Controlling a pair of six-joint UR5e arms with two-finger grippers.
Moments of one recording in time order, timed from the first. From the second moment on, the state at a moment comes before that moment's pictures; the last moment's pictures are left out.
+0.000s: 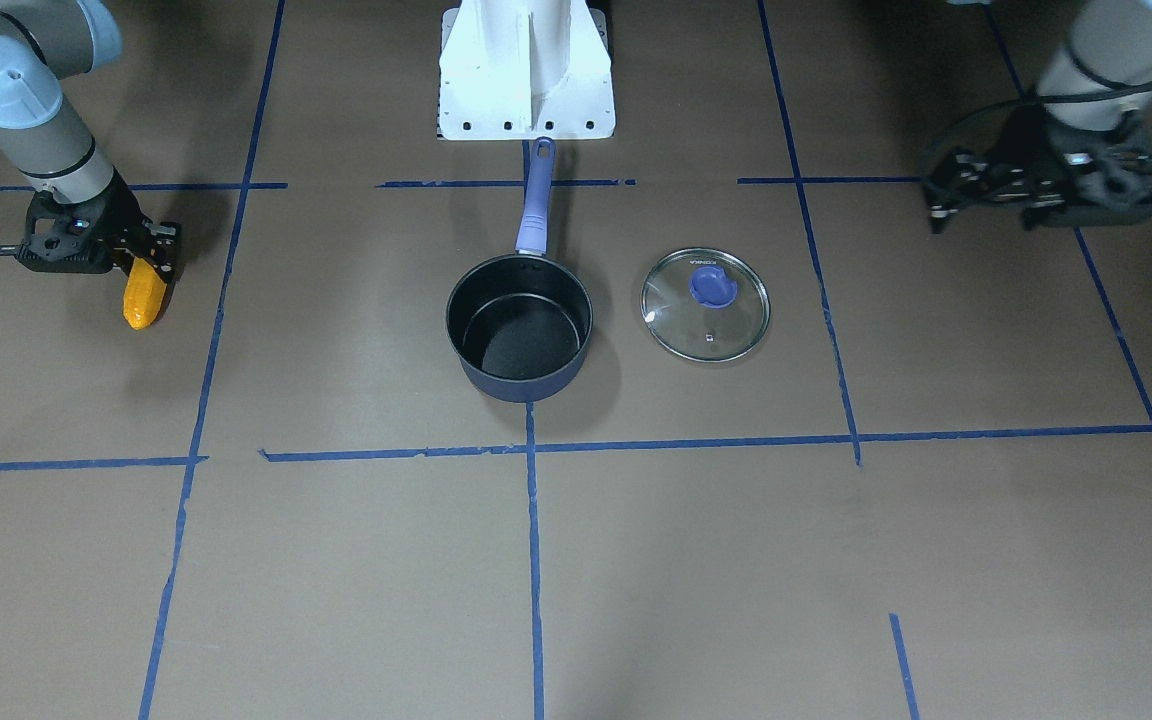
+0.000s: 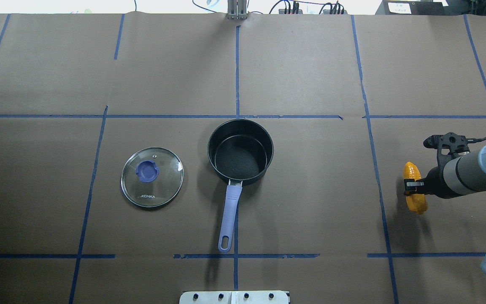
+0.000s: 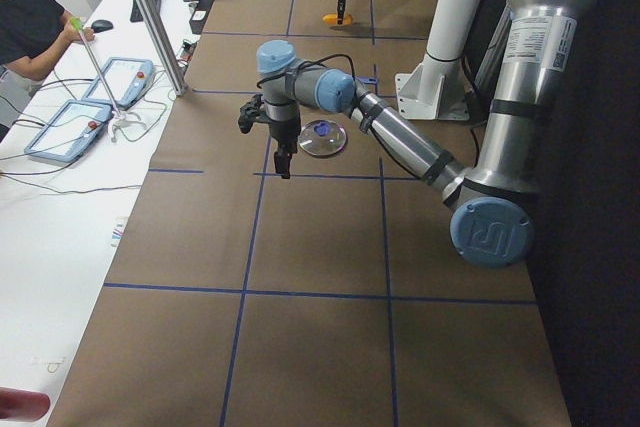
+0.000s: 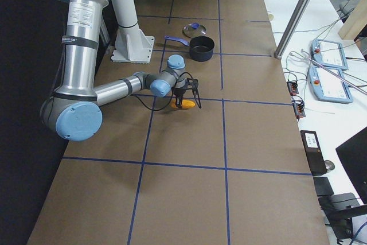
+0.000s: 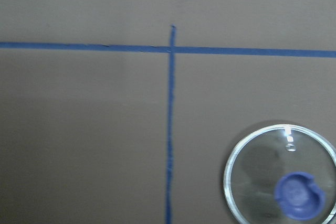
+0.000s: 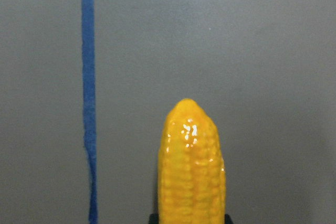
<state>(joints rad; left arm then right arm) -1.26 -1.70 -2.01 -1.23 -2.24 -0.24 0.66 -1.73 1.97 -1.12 1.94 1.12</state>
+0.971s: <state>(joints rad) -1.56 -1.66 -1.57 -1.40 -2.34 0.30 0.69 -1.11 2.07 -1.82 2.00 1.13</state>
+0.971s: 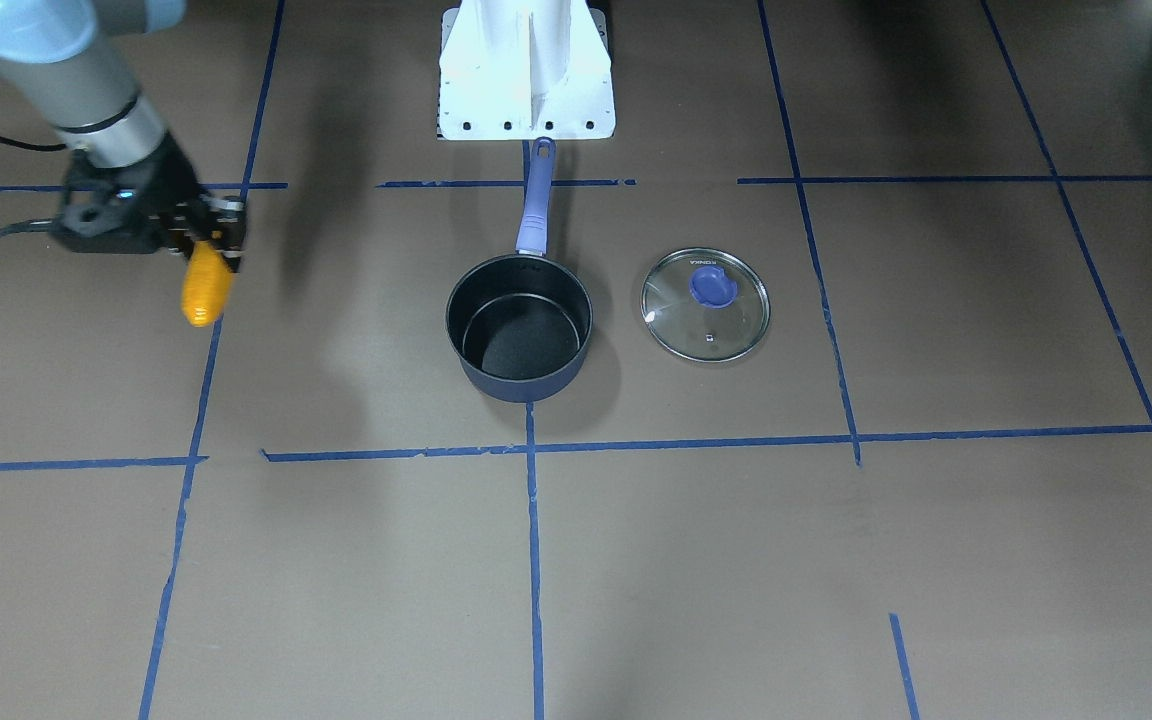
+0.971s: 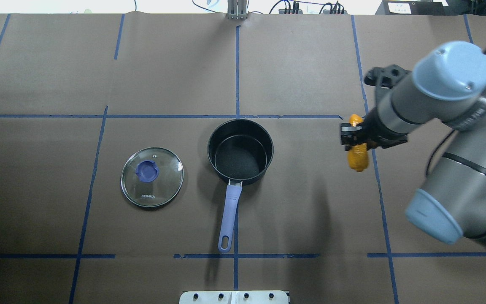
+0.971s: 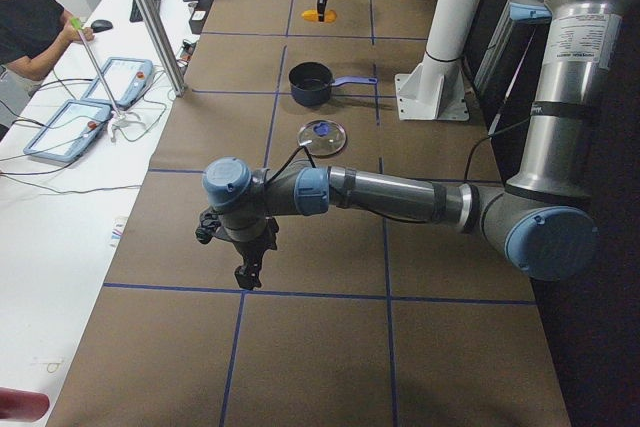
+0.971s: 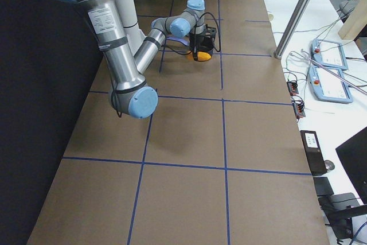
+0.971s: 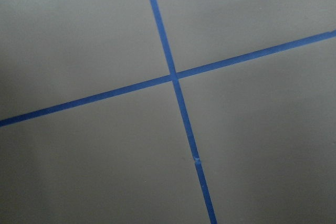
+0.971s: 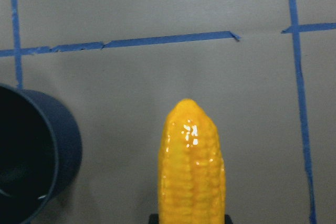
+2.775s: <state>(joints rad) -1.57 -1.63 -1.51 -1.53 -2.39 0.22 0.52 -0.70 1.56 -1.70 1.82 1.27</state>
